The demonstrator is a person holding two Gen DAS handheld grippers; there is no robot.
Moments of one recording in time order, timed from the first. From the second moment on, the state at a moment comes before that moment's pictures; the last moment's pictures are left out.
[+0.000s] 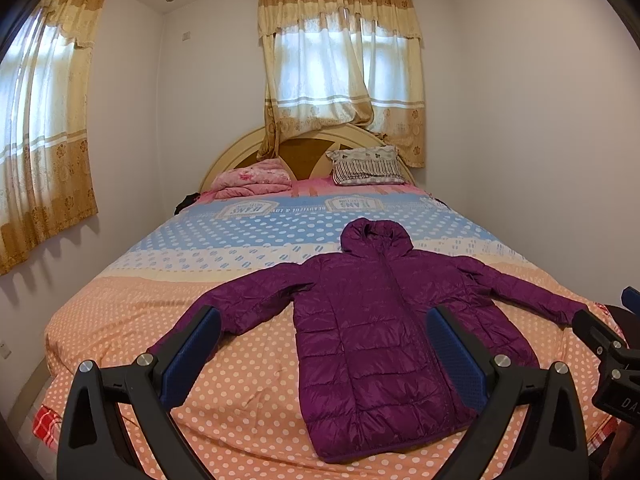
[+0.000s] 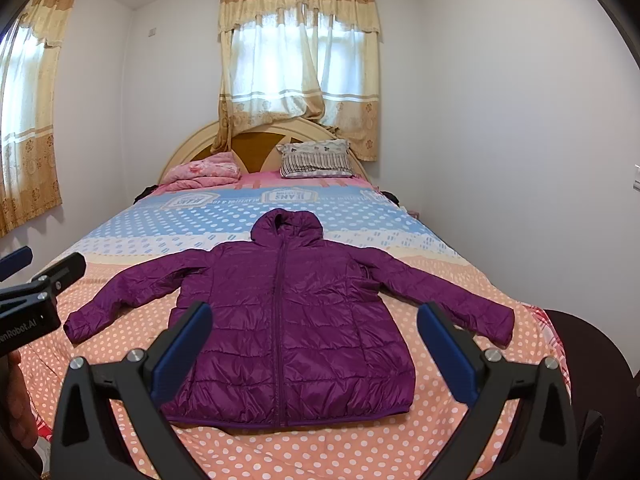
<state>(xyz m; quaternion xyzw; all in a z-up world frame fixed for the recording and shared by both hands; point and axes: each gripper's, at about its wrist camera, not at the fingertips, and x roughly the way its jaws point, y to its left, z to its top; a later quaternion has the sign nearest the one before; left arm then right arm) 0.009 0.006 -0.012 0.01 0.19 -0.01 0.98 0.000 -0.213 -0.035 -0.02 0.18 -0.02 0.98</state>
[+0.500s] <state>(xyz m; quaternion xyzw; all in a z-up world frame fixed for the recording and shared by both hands) 0.014 -0.002 -0.020 0.02 0.20 -0.01 0.98 0.000 -0.213 -0.038 -0.01 0.18 -0.02 0.98</state>
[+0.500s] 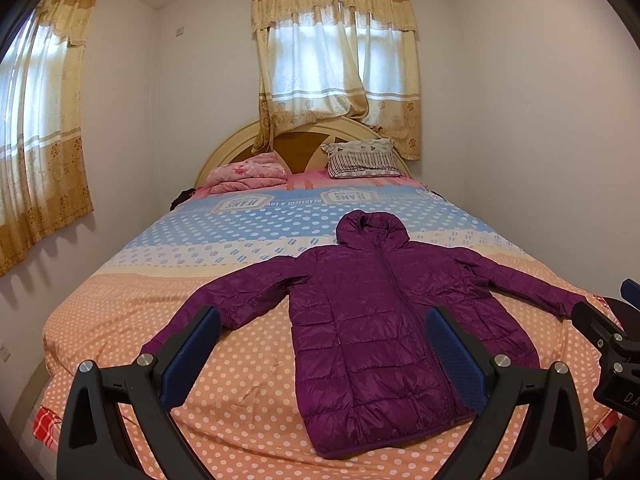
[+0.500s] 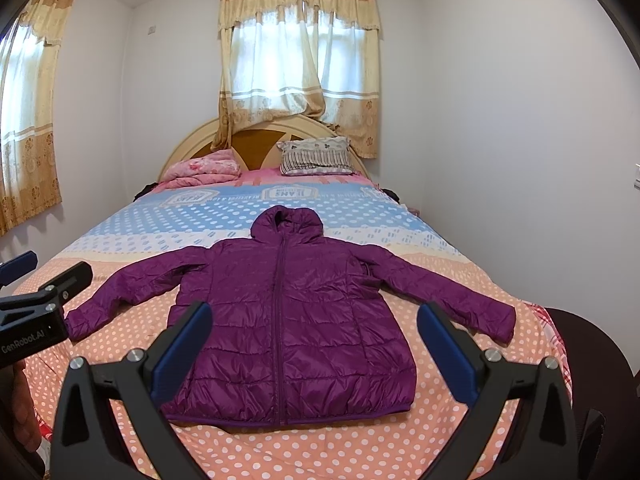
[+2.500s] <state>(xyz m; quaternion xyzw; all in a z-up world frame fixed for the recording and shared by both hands) 0.038 0.007 -0.040 0.04 0.21 0.01 0.98 0.028 -0.239 -0.061 0.00 0.20 -0.02 0.98</state>
